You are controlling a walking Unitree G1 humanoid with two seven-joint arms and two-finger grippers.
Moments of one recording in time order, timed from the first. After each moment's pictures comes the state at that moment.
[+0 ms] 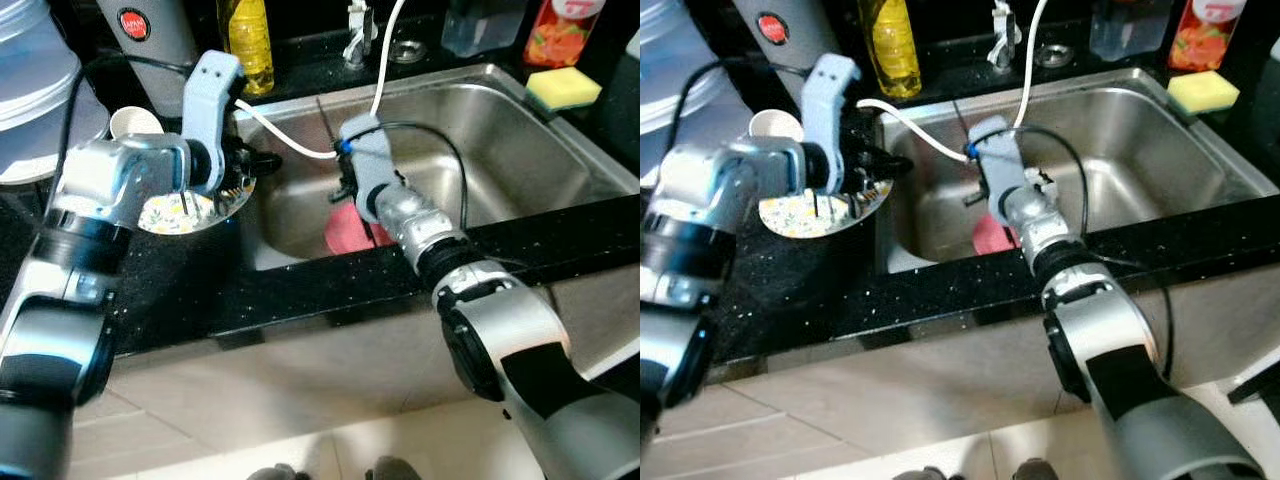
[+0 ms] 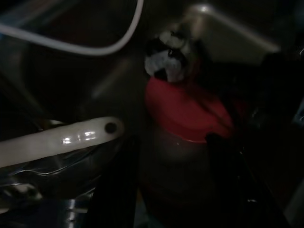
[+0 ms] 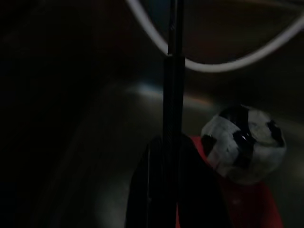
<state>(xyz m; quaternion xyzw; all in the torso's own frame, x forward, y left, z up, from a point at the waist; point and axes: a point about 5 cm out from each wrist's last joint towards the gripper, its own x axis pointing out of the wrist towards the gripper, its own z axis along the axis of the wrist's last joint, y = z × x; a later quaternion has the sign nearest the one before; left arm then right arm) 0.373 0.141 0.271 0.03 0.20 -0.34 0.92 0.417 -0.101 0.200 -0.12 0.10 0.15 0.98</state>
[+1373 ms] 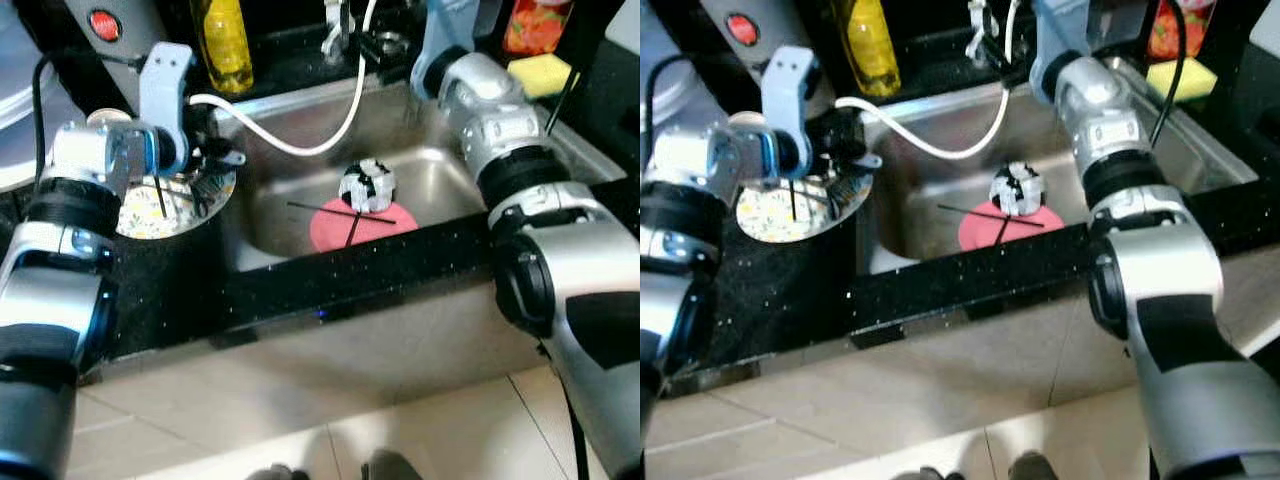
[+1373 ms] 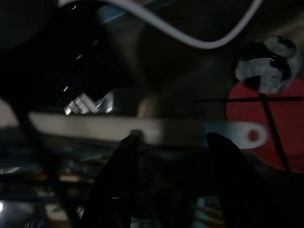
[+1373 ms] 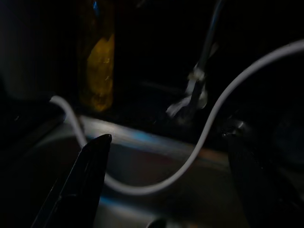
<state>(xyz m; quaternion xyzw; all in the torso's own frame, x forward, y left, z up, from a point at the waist) 0.402 0.206 0.261 0.01 0.22 -0.13 0.97 0.423 -0.140 0.343 -0.13 -0.11 0.20 0.97</state>
